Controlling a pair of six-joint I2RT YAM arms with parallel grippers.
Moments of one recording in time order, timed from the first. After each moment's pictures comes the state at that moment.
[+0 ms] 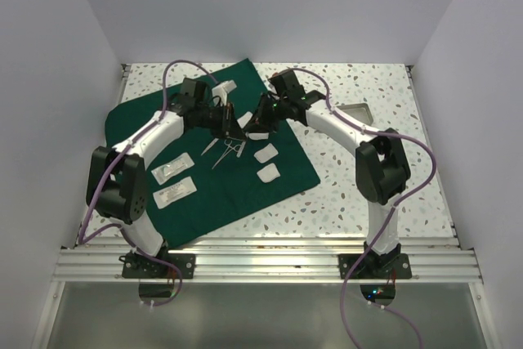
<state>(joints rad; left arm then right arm) -0.28 1.71 1.27 -0.44 0.79 -0.28 0.57 1.99 1.65 -0.47 -0.43 0.90</state>
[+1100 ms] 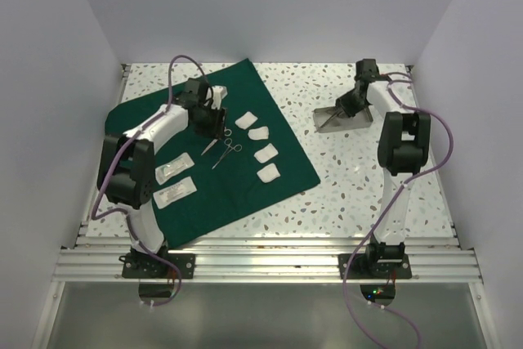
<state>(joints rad) -0.25 1.82 1.35 -0.56 0.20 -0.05 0.01 2.24 1.82 -0.67 -0.01 1.04</state>
